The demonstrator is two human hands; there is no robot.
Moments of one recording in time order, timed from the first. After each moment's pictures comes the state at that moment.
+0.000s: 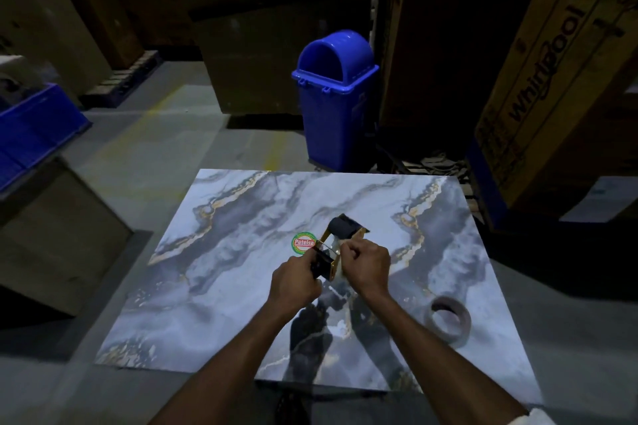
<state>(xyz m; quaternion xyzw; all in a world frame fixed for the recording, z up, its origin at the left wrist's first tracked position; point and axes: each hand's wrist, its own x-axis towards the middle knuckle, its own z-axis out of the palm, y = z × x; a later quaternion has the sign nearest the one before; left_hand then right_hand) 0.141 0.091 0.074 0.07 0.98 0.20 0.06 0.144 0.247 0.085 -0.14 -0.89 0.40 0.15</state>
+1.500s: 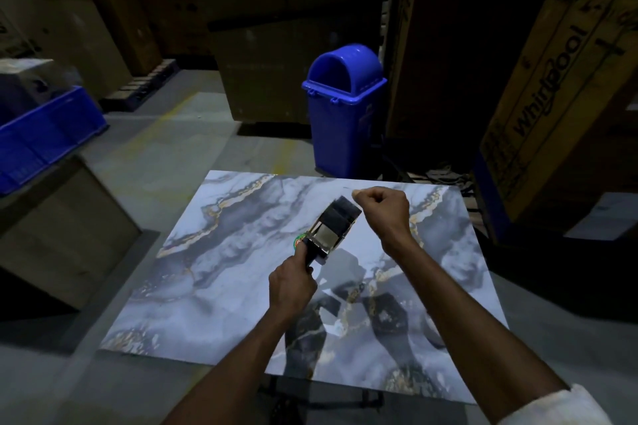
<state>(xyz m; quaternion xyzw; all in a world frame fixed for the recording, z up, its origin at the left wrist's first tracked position) 0.156 0.097 0.057 -0.02 0.97 0.23 -0.02 0.115 0.286 0.185 -0.13 -0.77 0.61 0.14</state>
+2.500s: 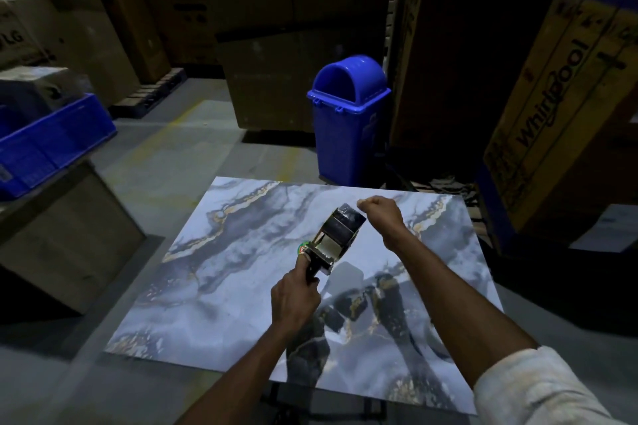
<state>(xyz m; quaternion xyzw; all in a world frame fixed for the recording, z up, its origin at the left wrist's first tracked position) 0.172 0.093 0.058 -0.02 0.96 0.26 -0.05 0.063 0.296 0.151 -0.19 -0.78 0.60 0.00</state>
